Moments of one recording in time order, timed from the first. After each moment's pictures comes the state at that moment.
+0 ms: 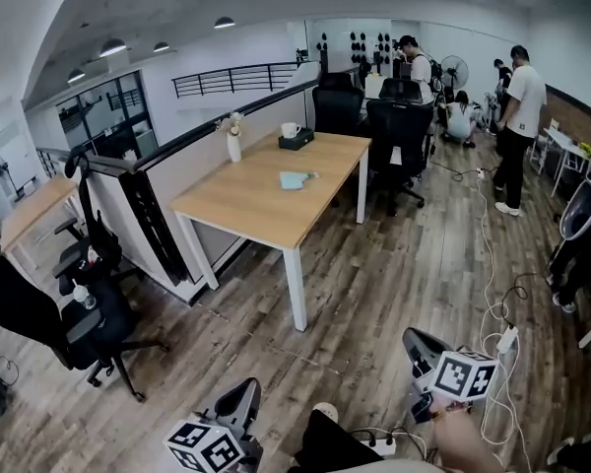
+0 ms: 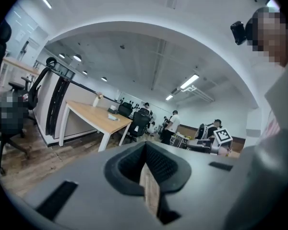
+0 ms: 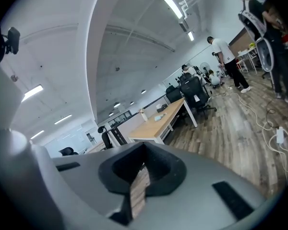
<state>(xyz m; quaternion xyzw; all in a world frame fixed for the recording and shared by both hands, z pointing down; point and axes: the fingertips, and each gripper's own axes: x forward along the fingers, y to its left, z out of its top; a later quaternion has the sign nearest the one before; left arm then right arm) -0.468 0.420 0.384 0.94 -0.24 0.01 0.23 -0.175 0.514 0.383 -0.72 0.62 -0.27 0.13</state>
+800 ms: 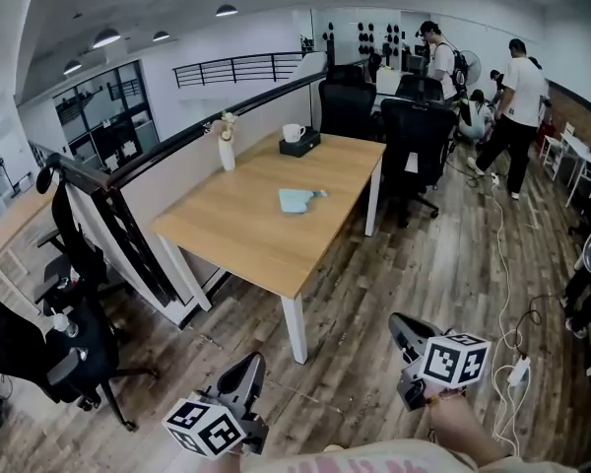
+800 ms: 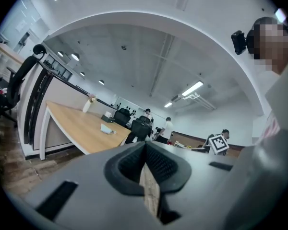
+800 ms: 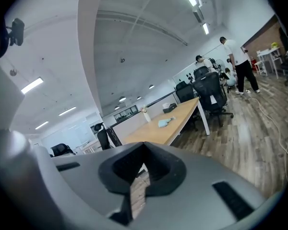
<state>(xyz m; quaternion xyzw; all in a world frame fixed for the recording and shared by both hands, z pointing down) -0.296 0.178 0.360 0.95 -0.23 -0.04 0.23 -0.044 0.253 0.378 -0.69 0.67 -0.26 0.08</state>
